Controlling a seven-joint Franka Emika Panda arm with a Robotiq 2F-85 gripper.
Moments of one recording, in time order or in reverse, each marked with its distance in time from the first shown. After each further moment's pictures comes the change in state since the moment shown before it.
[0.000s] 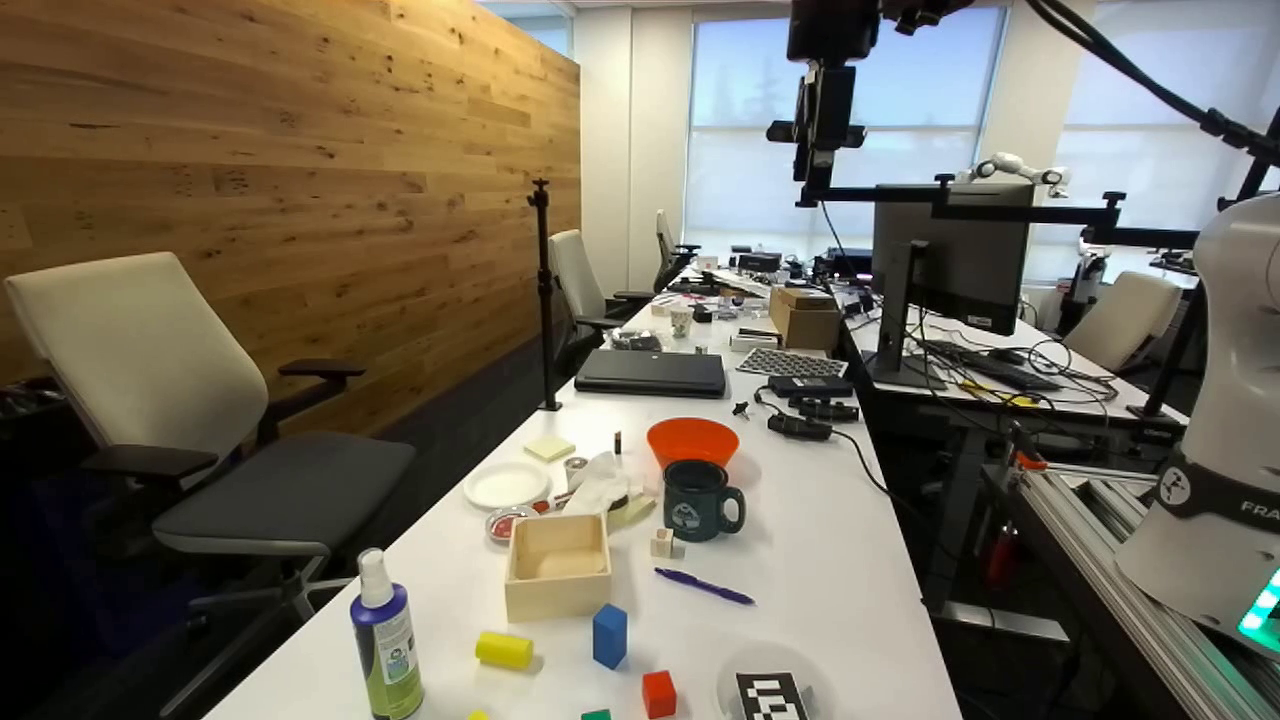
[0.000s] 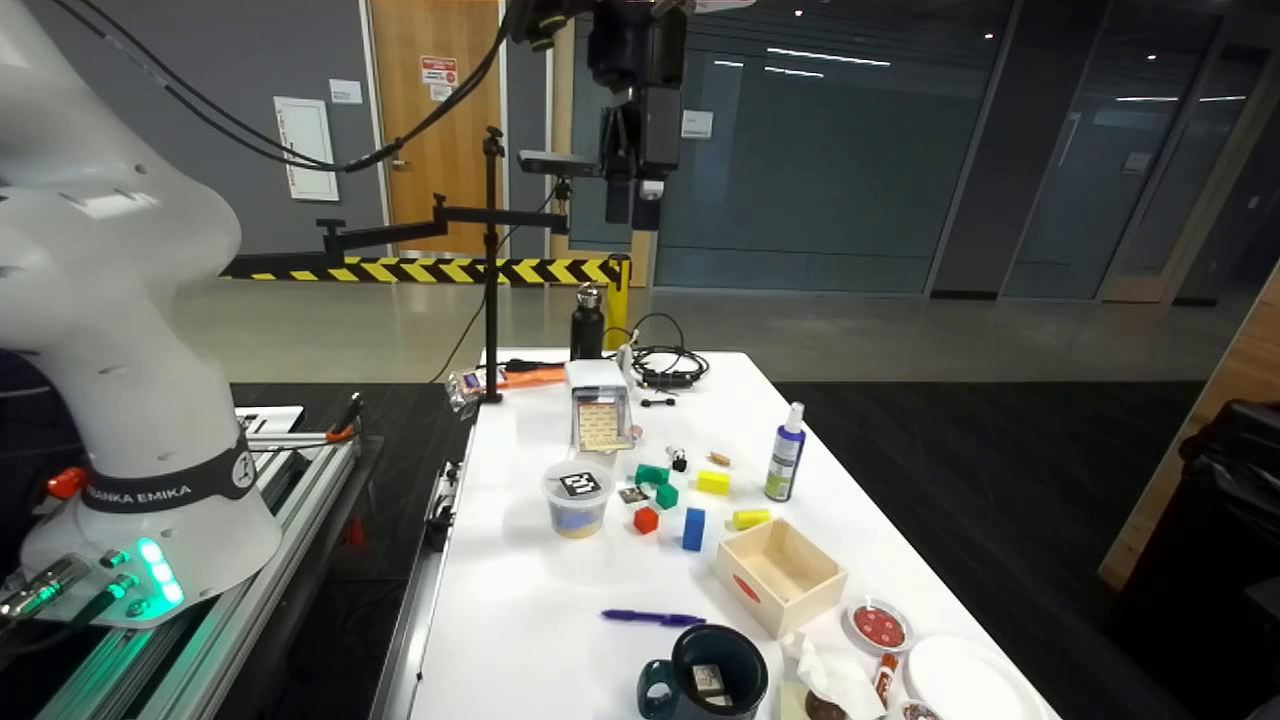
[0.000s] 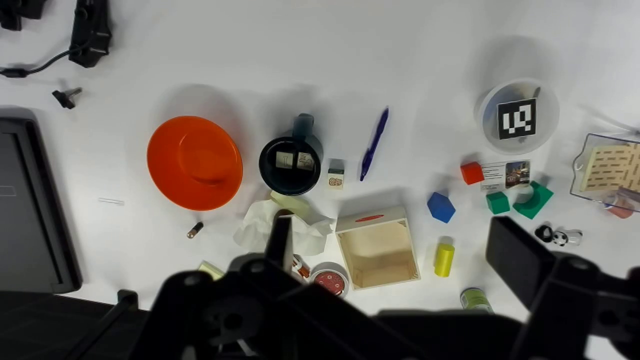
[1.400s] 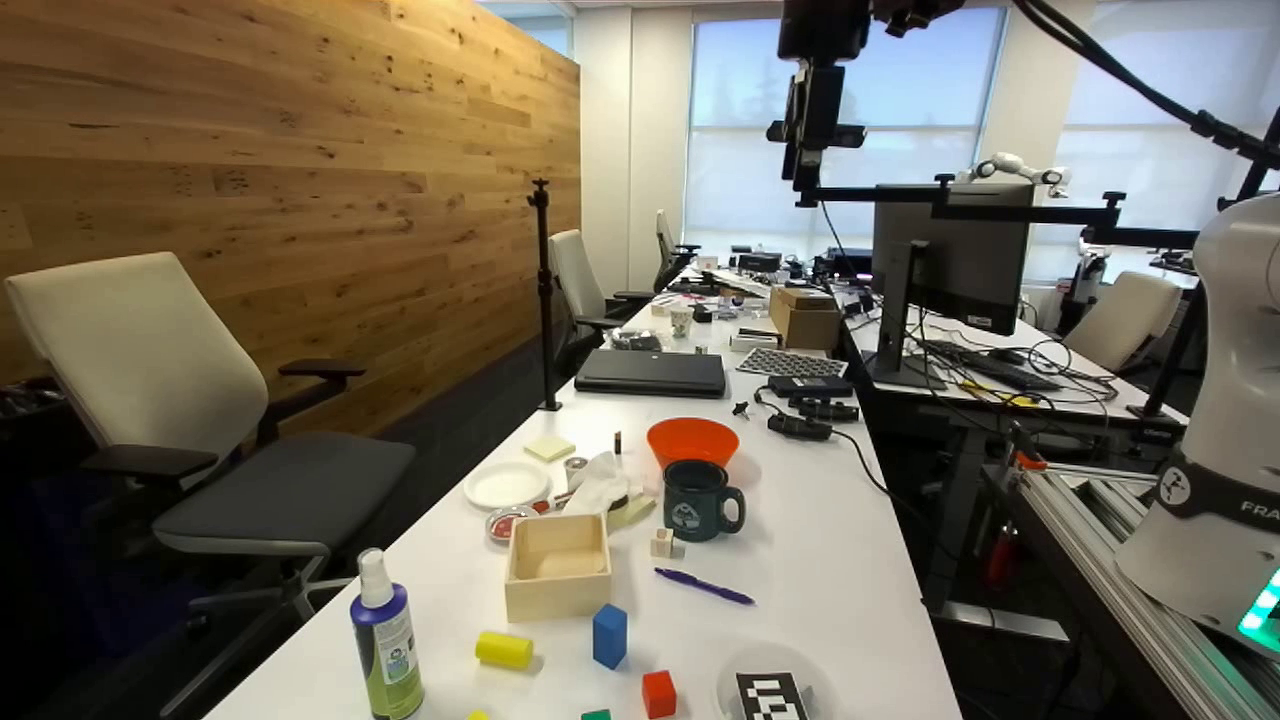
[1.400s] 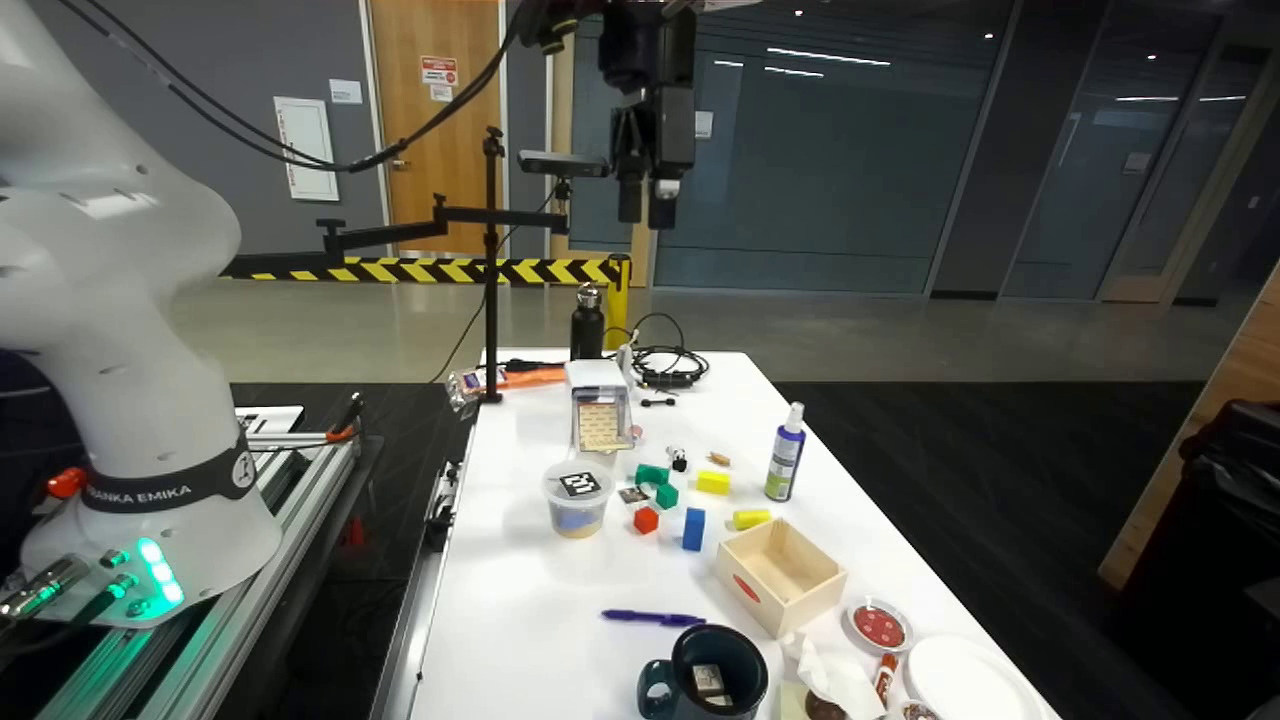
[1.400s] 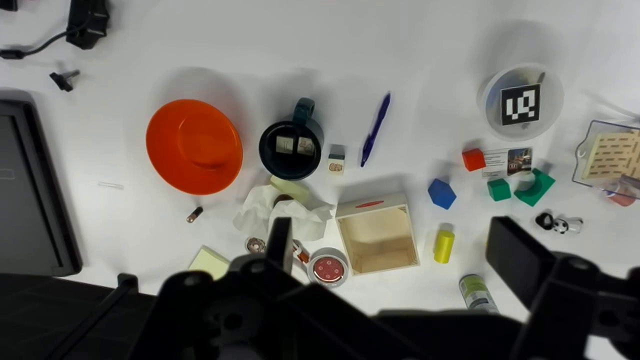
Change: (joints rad) arm 0.003 0.016 0.000 0.009 -0.001 0.040 -0.006
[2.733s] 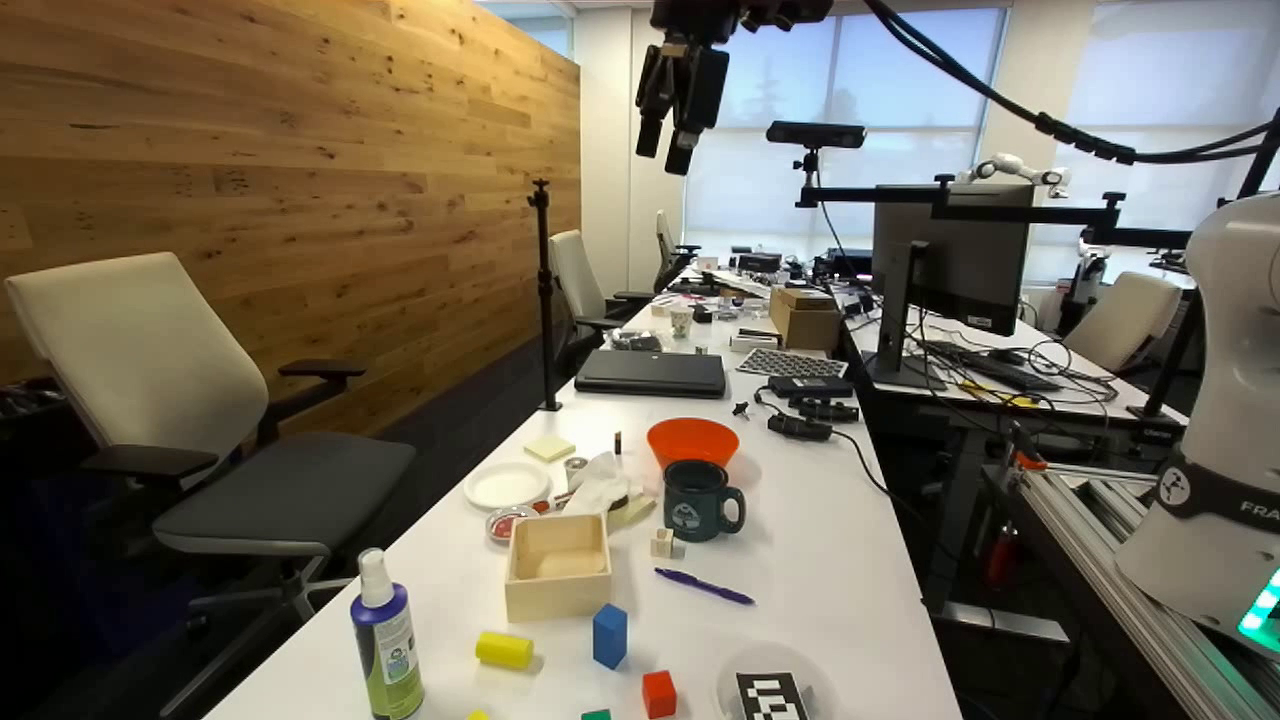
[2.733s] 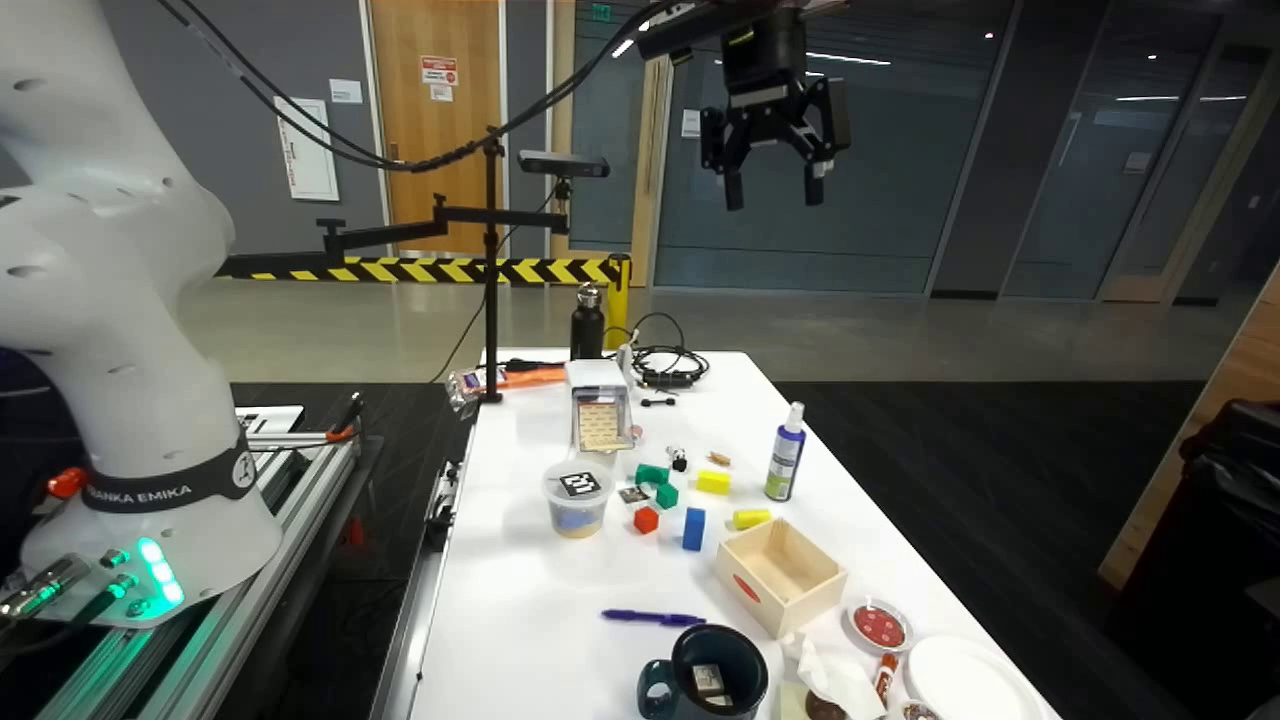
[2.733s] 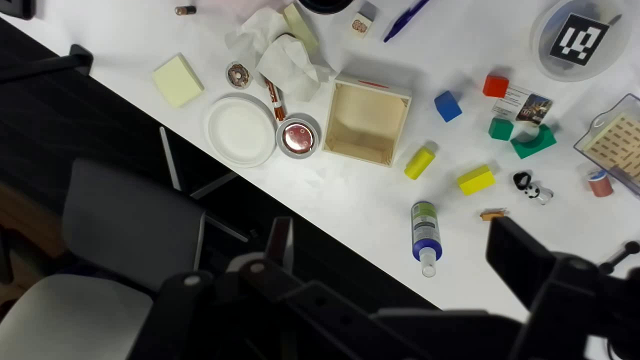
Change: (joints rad) arm 0.068 0.279 0.001 0.270 -0.002 0.188 -0.378
